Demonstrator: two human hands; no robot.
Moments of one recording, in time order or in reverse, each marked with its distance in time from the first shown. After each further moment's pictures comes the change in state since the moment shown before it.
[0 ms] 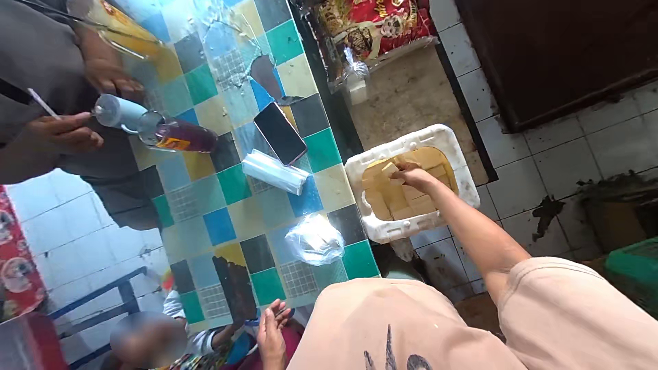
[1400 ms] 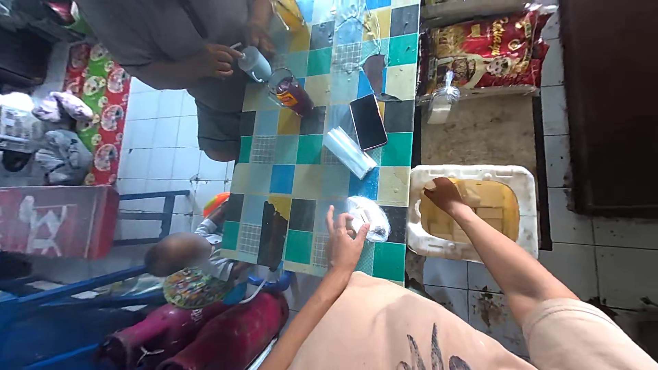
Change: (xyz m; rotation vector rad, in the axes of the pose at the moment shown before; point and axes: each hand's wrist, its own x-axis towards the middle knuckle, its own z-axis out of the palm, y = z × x) left_hand 0.001 0.126 0.114 0.434 -0.115 0.262; right_hand 0.028 -0.011 0.051 -0.909 0.116 -0.485
